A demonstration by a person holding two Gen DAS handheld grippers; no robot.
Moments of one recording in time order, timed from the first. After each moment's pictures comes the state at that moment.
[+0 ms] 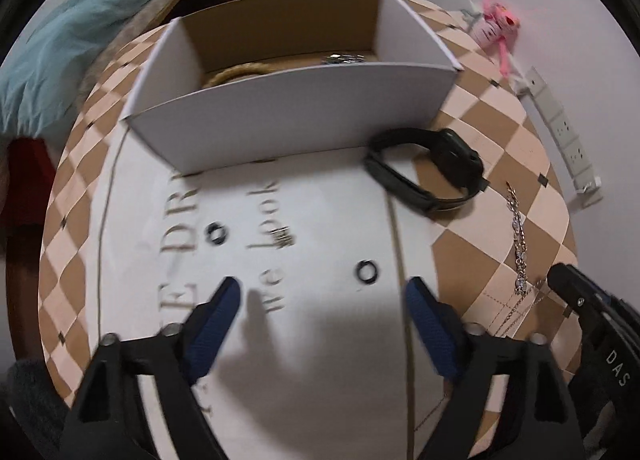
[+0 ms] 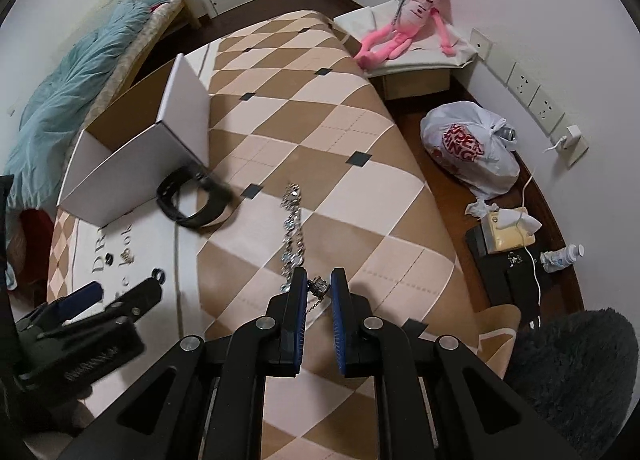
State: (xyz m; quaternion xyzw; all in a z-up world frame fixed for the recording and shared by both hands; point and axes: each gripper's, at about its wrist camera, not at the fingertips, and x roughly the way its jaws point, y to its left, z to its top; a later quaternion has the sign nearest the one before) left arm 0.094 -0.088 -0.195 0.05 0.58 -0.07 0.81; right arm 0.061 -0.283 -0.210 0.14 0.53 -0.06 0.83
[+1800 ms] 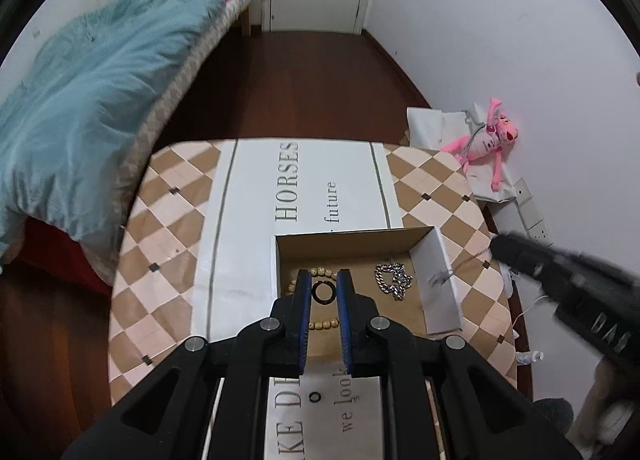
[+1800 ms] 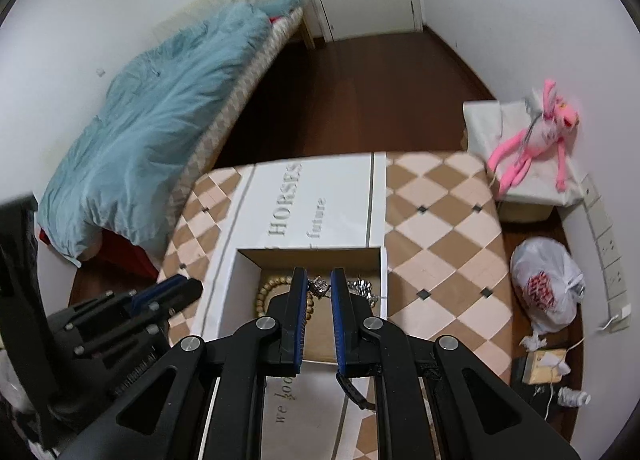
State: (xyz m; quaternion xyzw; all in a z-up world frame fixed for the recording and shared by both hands) left arm 0.211 -0.001 -0.069 -0.03 0.51 -0.09 0.86; right arm 0.222 -0.178 -0.073 0.08 0.49 0.12 0.86
